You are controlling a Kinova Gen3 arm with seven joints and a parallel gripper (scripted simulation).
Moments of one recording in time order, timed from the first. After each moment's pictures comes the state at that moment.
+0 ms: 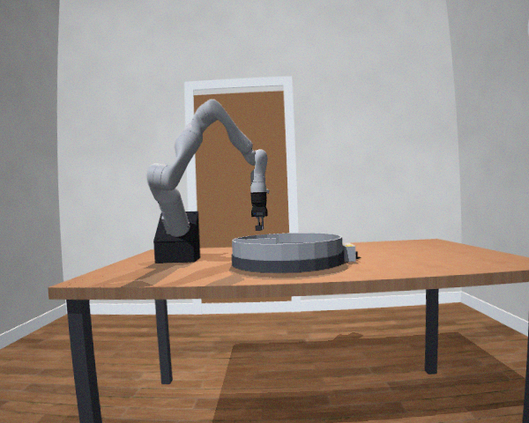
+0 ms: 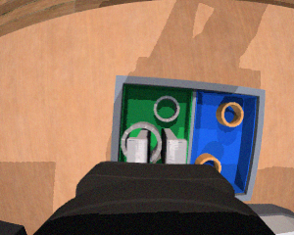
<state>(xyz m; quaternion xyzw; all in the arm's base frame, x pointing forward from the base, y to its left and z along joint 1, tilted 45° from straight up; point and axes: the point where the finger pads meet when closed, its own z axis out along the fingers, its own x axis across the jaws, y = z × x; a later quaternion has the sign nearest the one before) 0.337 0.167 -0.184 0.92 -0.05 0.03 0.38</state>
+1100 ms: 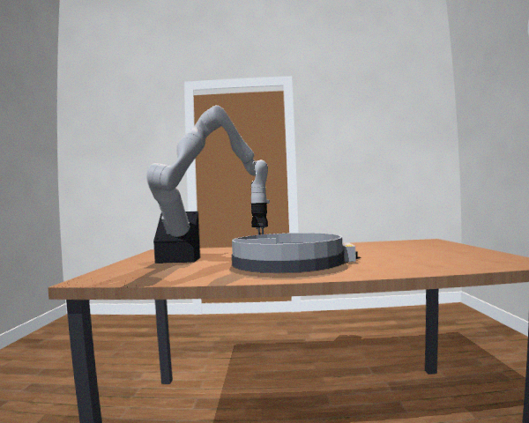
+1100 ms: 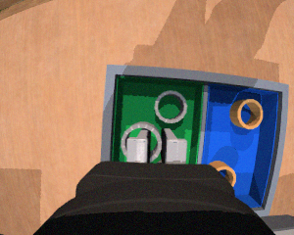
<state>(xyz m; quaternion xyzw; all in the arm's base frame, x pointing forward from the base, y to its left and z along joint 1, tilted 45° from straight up) 0.337 0.130 -0.218 0.92 -0.05 0.03 0.38</state>
